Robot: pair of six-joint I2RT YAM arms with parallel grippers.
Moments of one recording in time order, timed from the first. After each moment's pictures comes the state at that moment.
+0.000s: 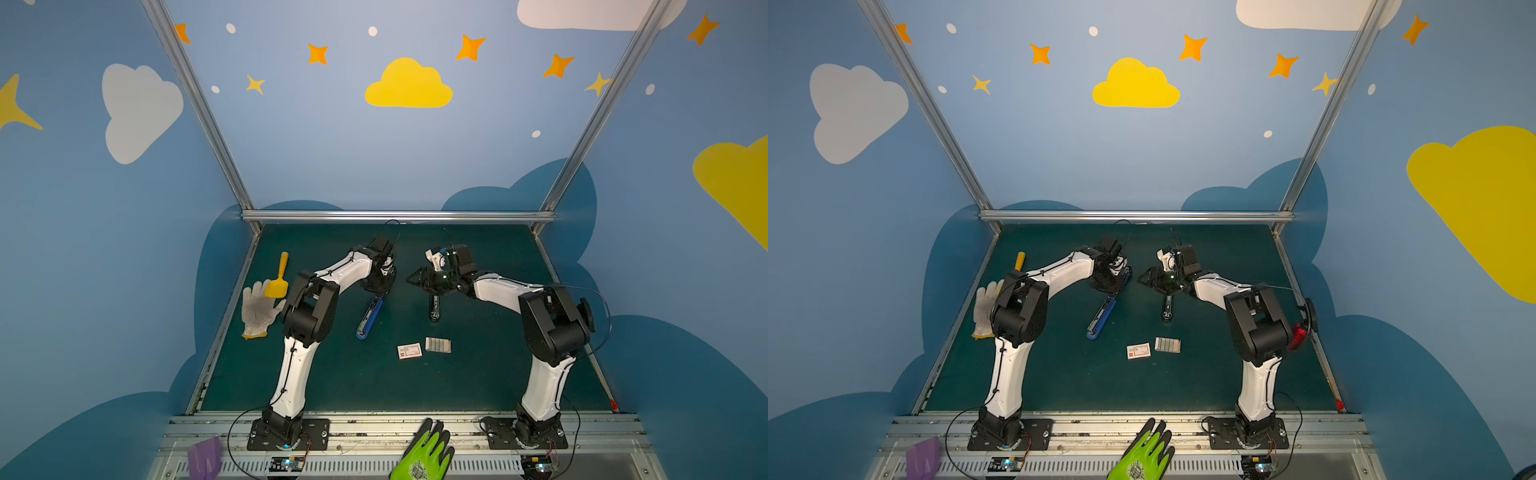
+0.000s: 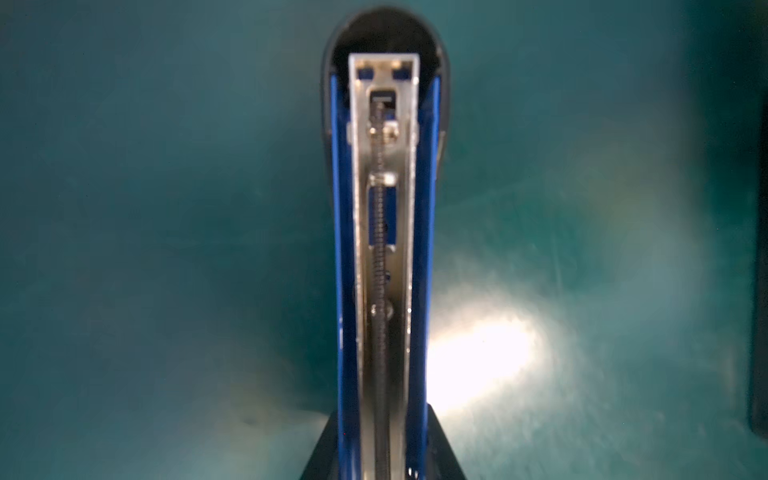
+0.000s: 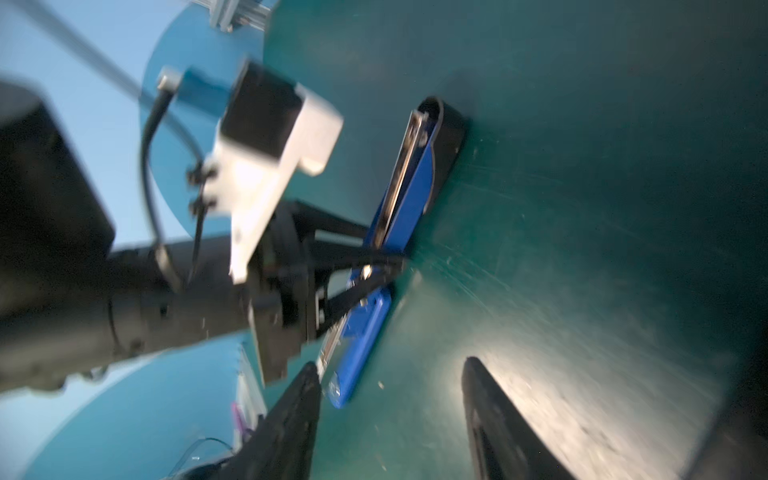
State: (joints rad) left arm -0.46 2.19 1.69 -0.77 0.09 -0.10; right arm 0.44 1.96 1.21 0.02 -0.68 0.70
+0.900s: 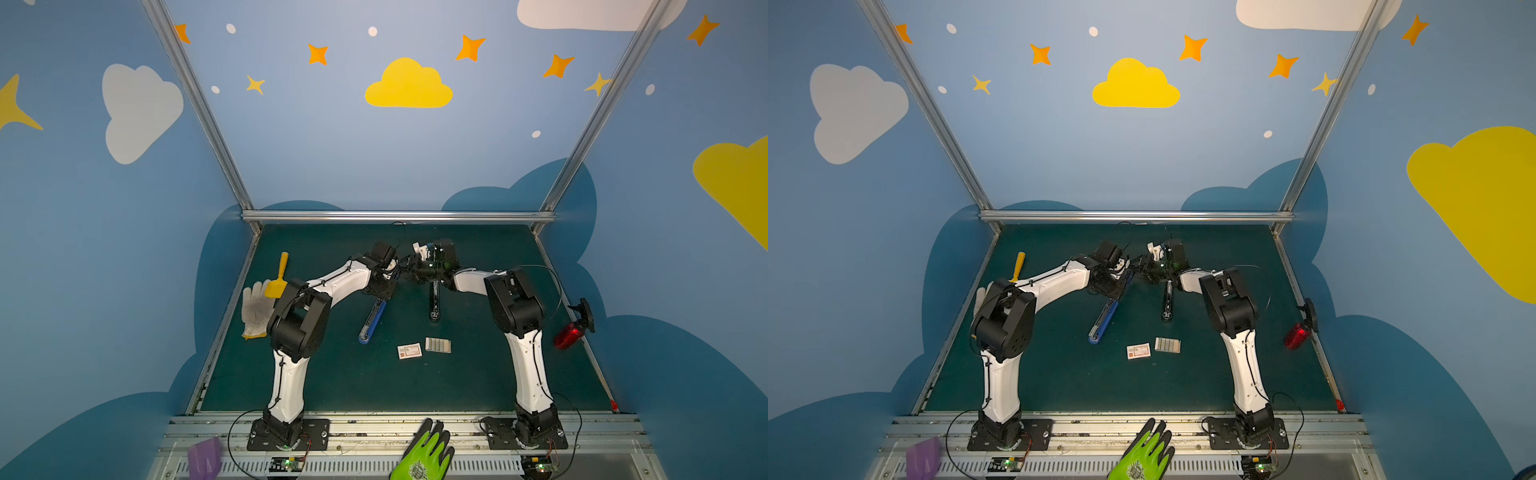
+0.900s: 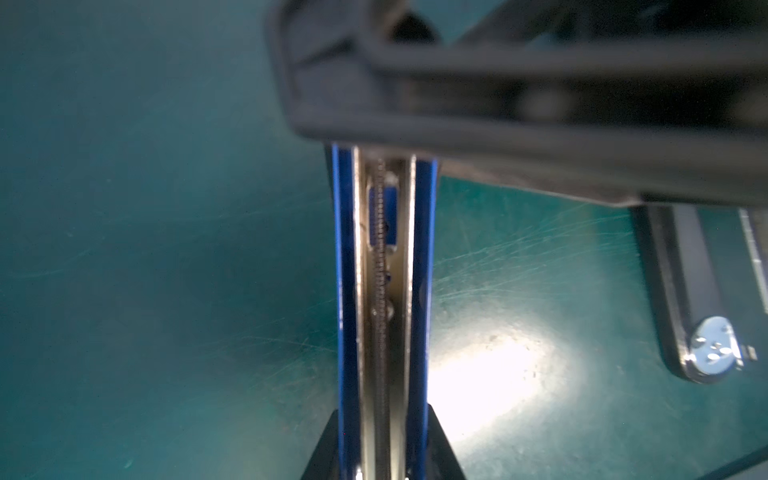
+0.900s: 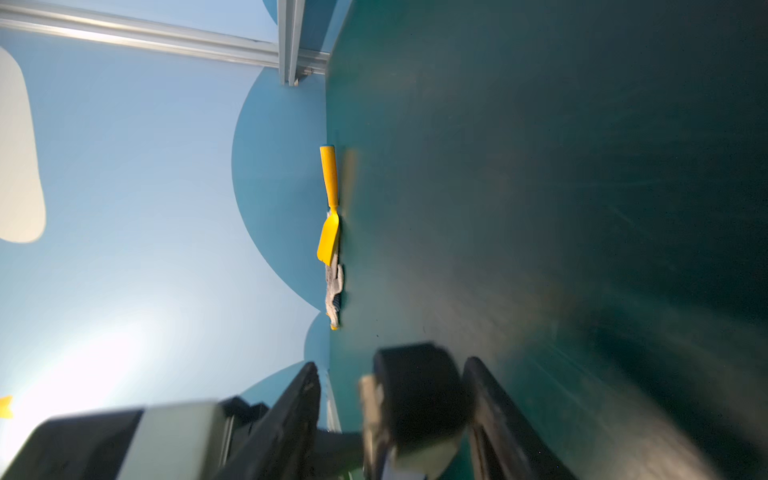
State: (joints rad) left arm -0.52 2.03 1.52 -0.63 0.06 -0.10; right arm 0.44 2.31 1.47 0.35 -0.84 1.04
